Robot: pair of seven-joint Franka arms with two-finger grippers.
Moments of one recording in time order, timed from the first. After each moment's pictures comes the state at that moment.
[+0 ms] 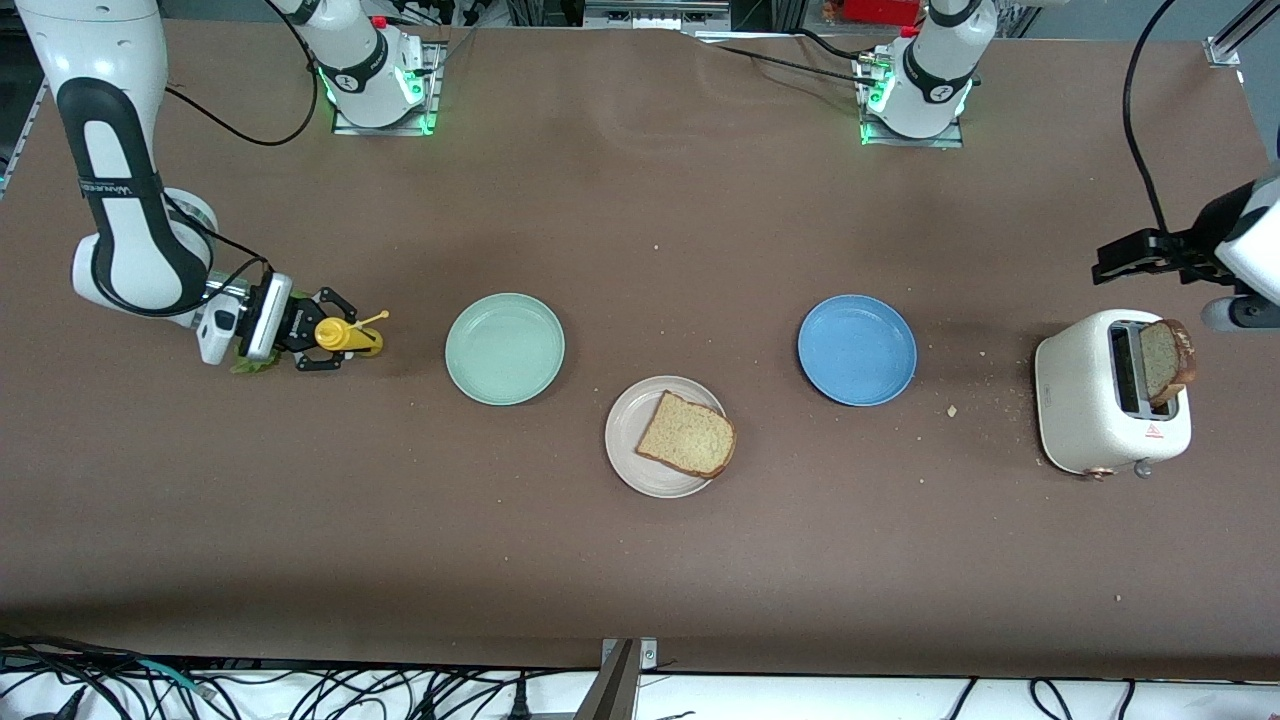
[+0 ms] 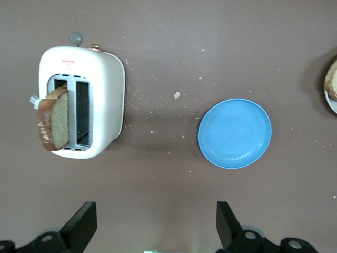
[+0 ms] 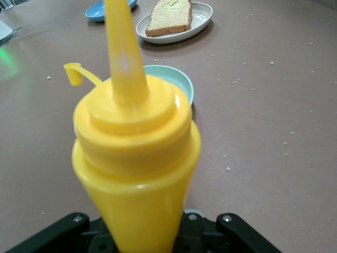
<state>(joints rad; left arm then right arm) -0.35 0.19 0.46 -1.42 -0.07 1.43 0.05 0.14 0.42 -0.30 -2.19 1.20 2.03 -2.25</state>
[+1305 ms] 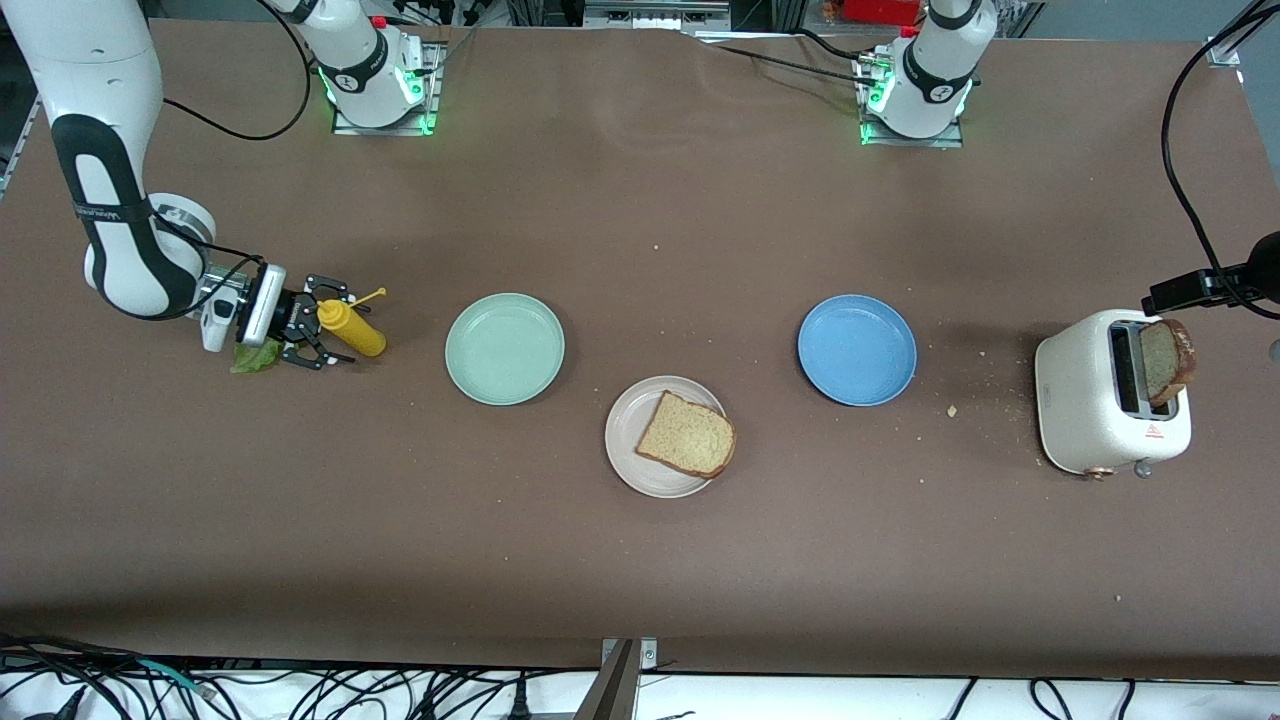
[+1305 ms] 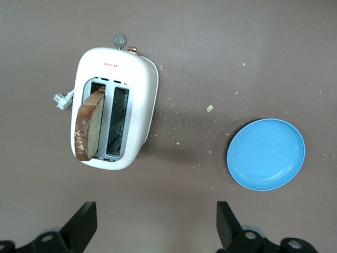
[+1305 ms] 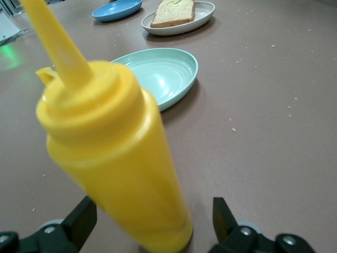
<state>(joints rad) -0.25 0.24 0.46 -1.45 -0.07 1.51 0.07 0.03 0.51 -0.30 -2.20 1.25 1.95 -2.43</state>
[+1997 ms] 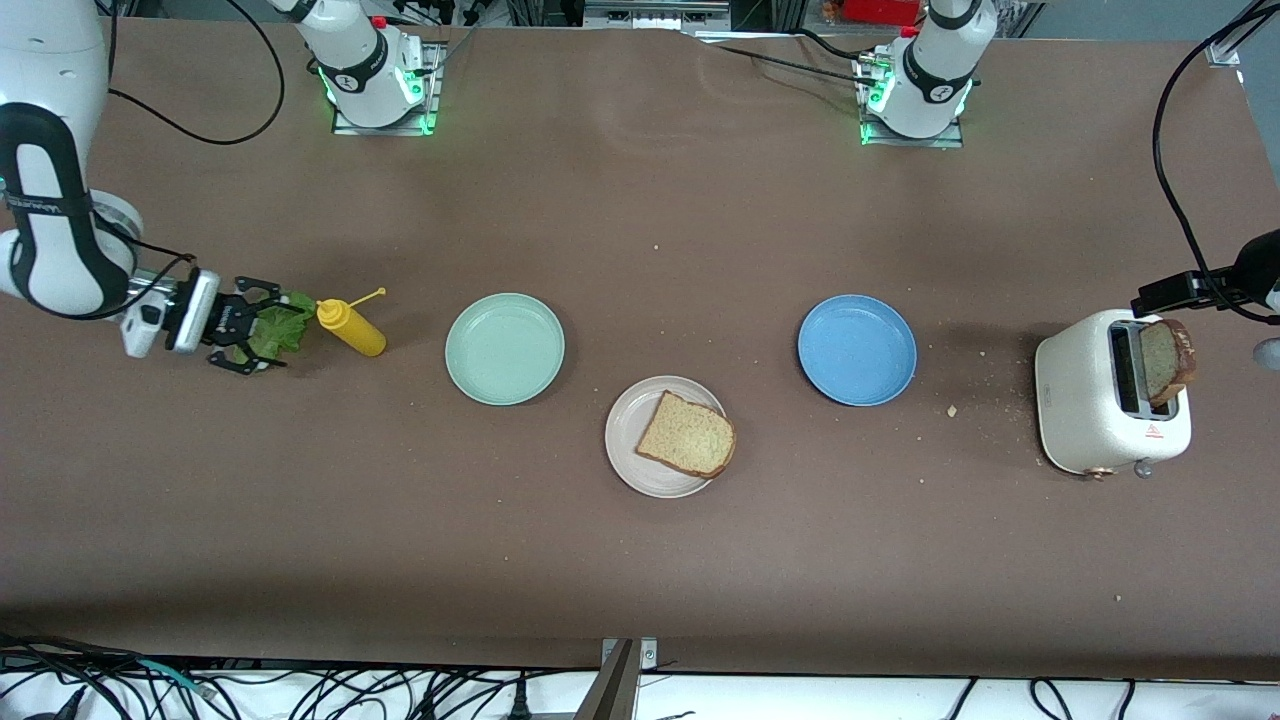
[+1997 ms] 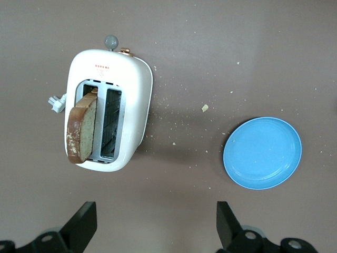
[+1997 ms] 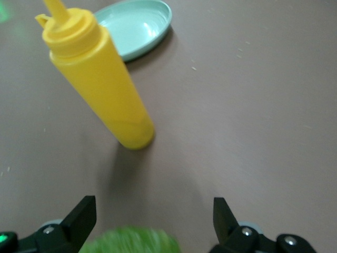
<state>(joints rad) -0.25 0.24 0.44 -1.45 -0.07 1.52 0.07 -0.01 0.51 -0.41 -2.02 0.93 1.95 -2.24</state>
